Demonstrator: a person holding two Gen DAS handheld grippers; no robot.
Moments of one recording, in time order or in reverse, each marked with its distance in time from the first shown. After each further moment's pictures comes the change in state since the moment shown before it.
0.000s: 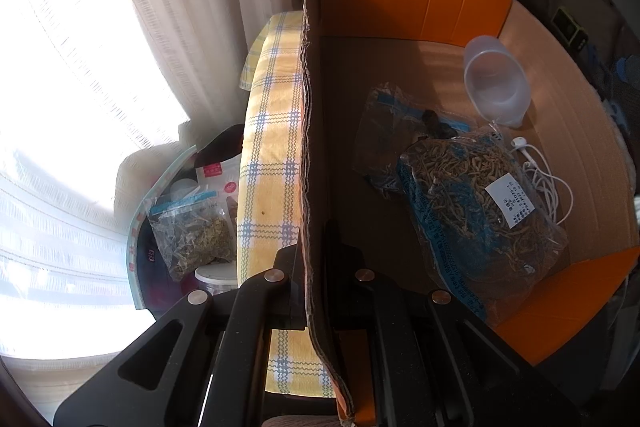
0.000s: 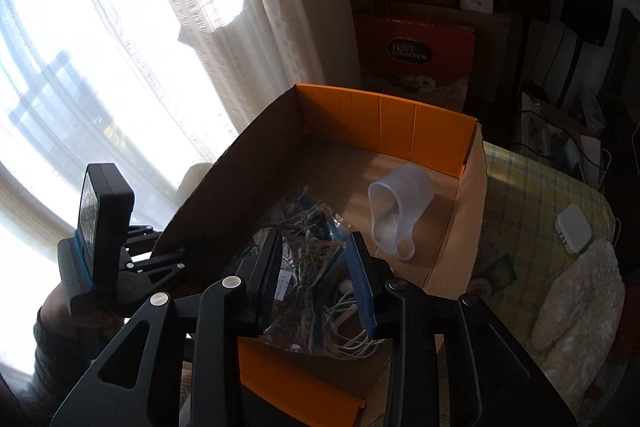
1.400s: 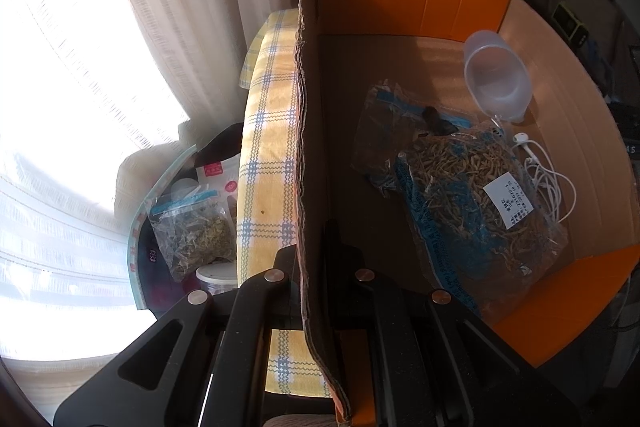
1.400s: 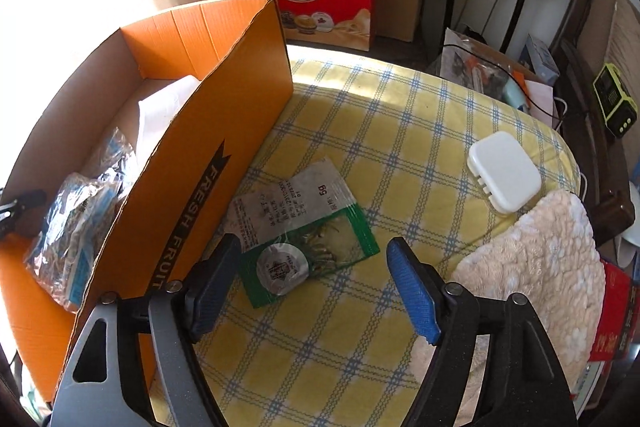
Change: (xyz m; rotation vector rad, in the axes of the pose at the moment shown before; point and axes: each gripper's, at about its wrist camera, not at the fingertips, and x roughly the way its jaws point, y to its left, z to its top) left arm 0.004 0.001 0.002 0.007 0.007 0.005; right arm 0.068 -0.145 -0.053 0.009 0.147 -0.193
